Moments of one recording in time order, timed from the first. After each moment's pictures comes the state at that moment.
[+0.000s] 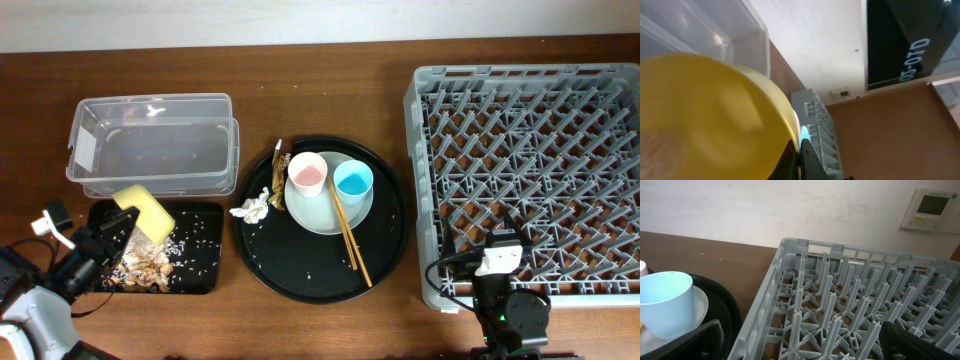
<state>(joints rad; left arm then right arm) 0.92 1.36 0.75 -0.67 1.42 0.06 0.05 0.01 0.01 -0.07 0.02 -0.11</state>
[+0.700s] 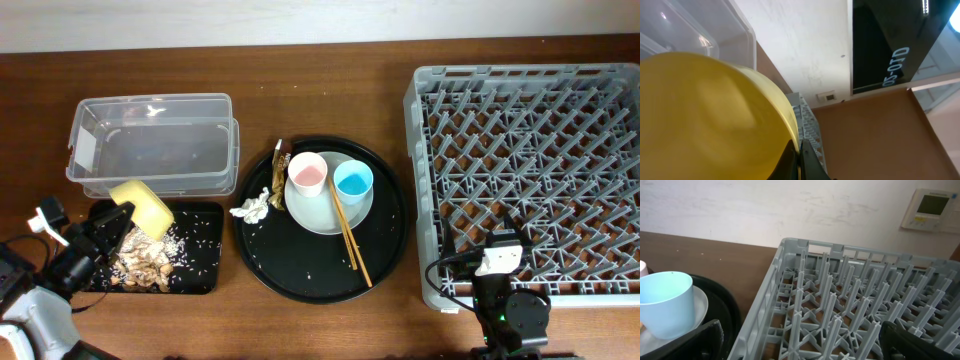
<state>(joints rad) 0.92 1.36 0.75 -0.58 1.48 -0.09 0.05 0.01 0.01 -0.07 0.02 -0.11</state>
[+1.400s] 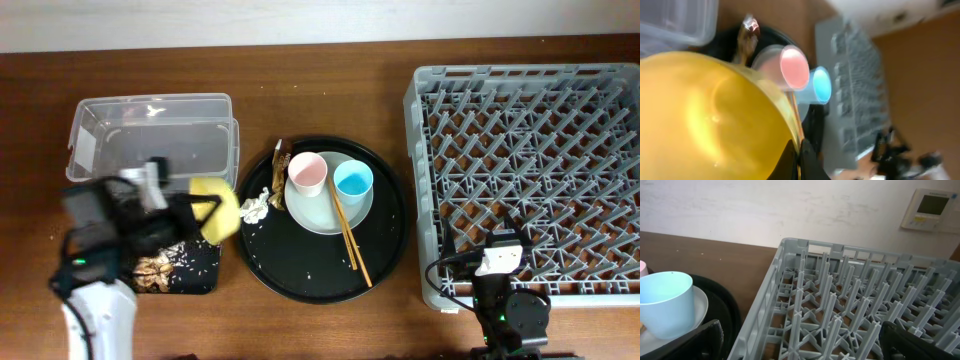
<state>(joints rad) 0.23 1.09 0.82 -0.67 0.85 -0.29 0.05 0.01 0.01 -0.07 0.02 -0.11</state>
